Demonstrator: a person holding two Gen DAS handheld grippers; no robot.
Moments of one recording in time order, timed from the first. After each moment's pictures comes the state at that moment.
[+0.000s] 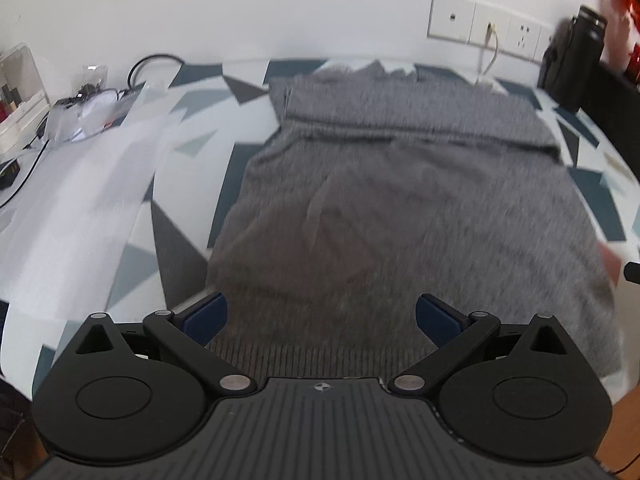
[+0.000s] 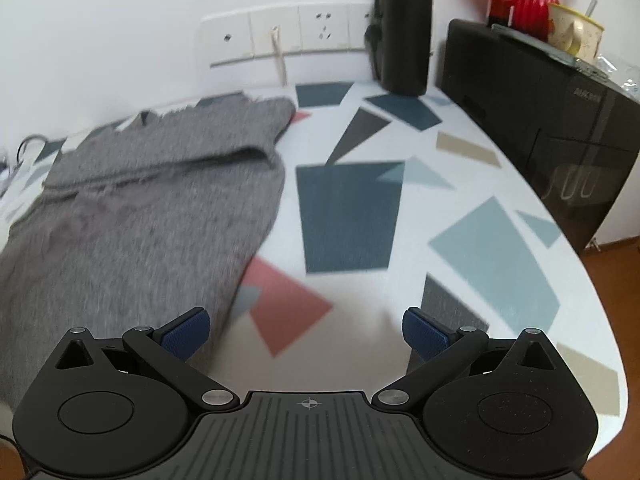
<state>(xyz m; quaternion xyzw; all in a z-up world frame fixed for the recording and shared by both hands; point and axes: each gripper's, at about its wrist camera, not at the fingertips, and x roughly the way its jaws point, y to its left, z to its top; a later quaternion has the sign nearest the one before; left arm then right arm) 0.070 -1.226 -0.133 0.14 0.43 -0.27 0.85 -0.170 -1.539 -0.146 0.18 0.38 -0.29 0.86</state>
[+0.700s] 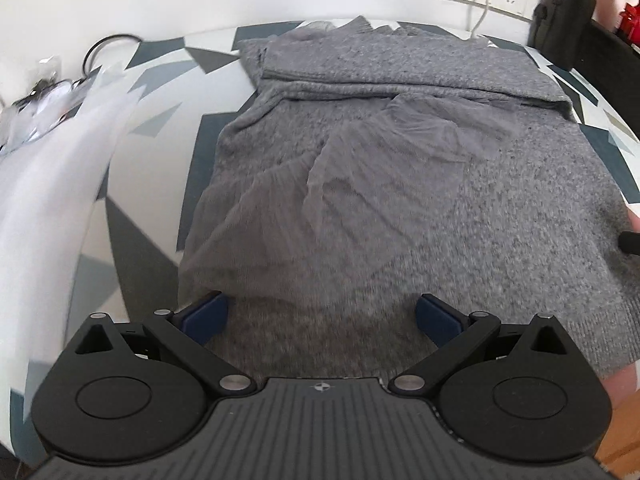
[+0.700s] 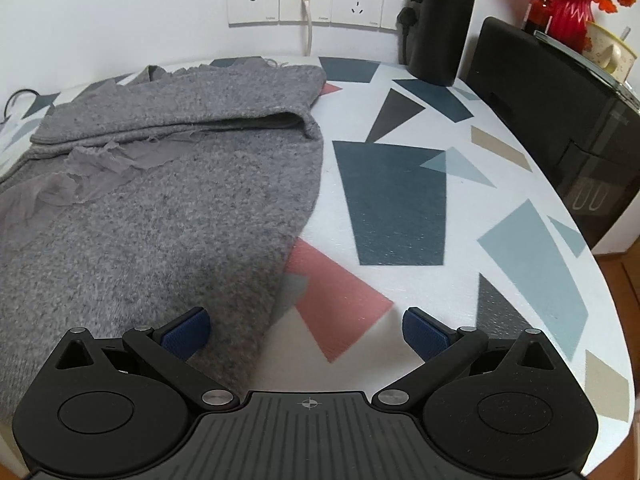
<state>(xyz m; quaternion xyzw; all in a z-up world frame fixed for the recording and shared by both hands) 0.111 -1.235 -0.177 0.18 0.44 -0.32 0.82 -0.113 -1.514 -0.165 0.14 0.42 -0.31 0.84</state>
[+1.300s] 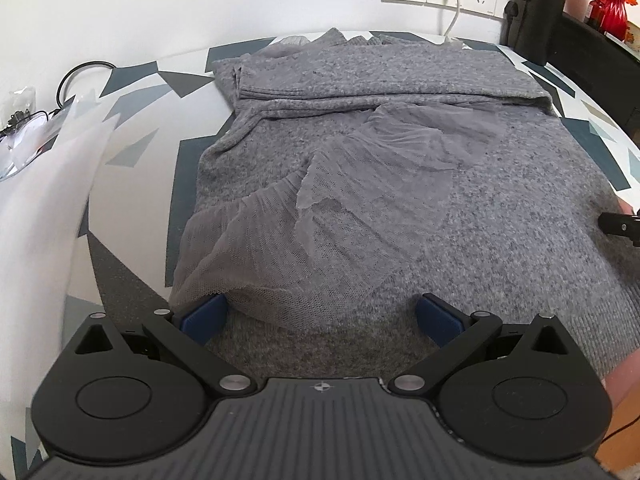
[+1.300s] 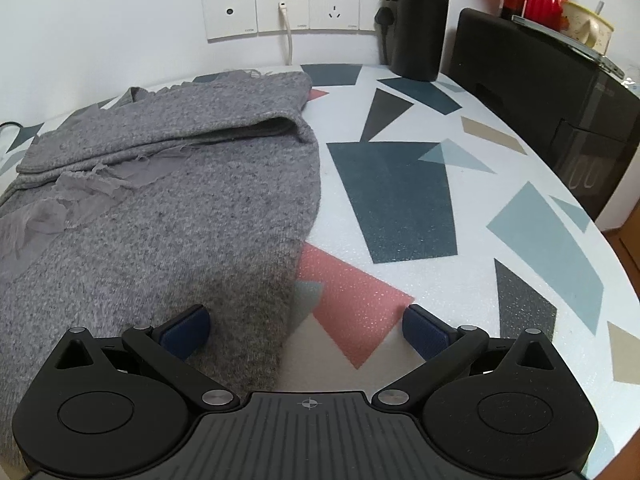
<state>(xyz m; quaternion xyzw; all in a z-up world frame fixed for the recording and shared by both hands) 0.117 -1.235 -0.181 0.19 0.42 -0.36 0.81 -0.109 -1.511 -0.174 0.18 0.39 -0.34 0.84</state>
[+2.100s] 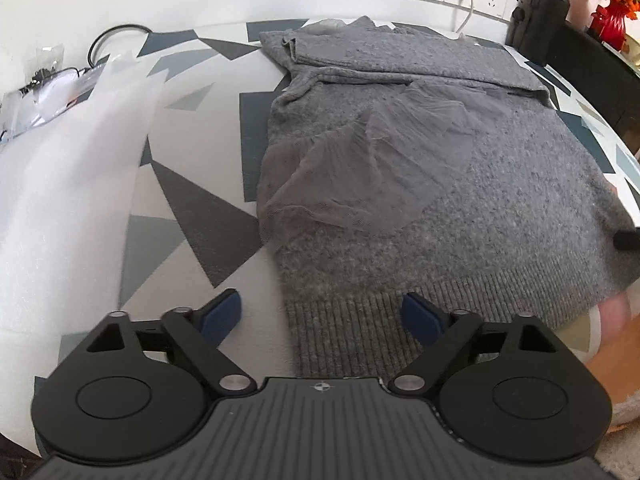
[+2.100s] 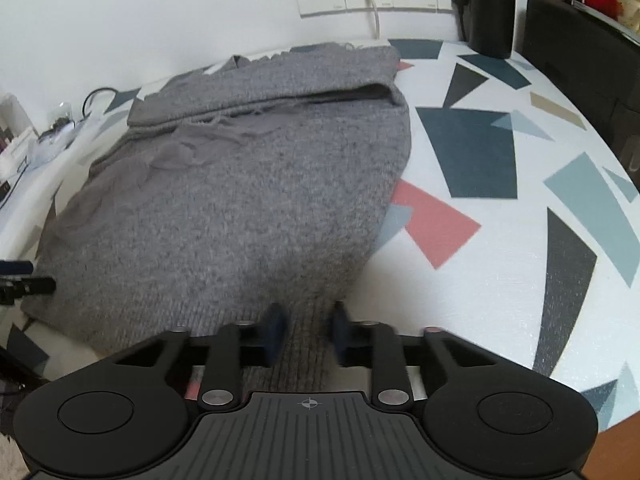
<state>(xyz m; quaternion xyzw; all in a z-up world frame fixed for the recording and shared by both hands) 0.113 -1.163 -0.170 0.17 0.44 -0.37 0.80 -0.146 -1.465 -0.145 0.21 0.41 -0.21 0.86</state>
